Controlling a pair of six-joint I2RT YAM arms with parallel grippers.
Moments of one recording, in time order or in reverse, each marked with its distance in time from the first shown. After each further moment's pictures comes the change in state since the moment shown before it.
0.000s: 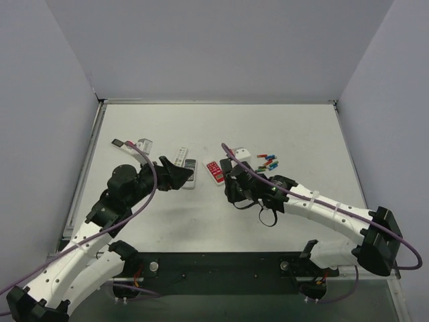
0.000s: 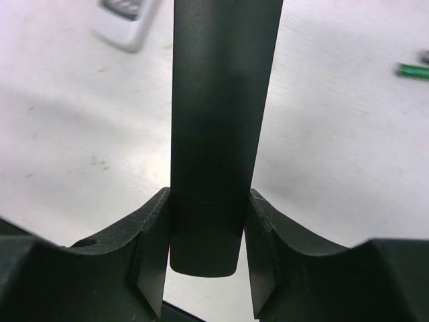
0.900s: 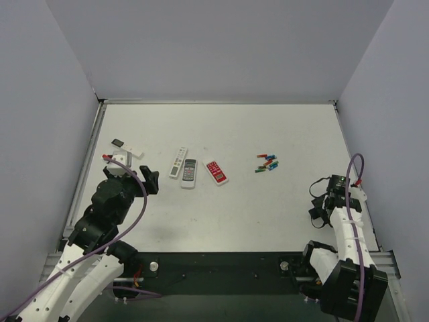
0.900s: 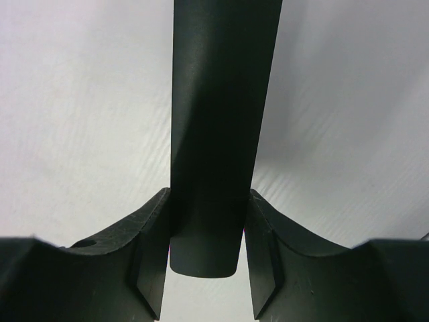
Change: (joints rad) left arm 0.024 -0.248 0.036 -0.341 -0.518 0.431; right arm -1.239 -0.399 -0.474 -0.201 -0.041 0.283
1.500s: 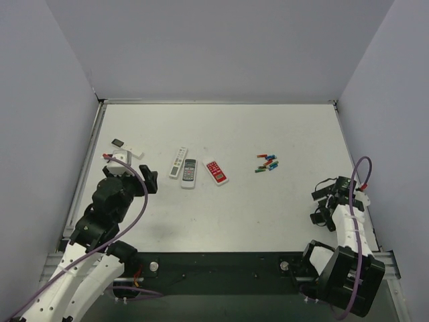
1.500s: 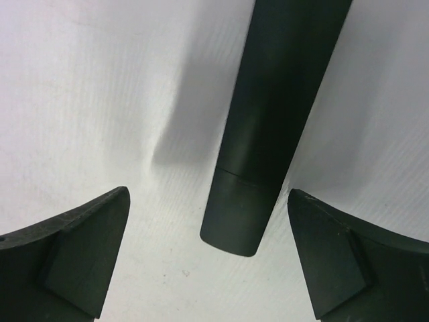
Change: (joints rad) left arm 0.061 0.000 -0.016 0.000 0.028 0.014; right arm -0.147 0.109 -0.051 0.112 -0.068 0.041
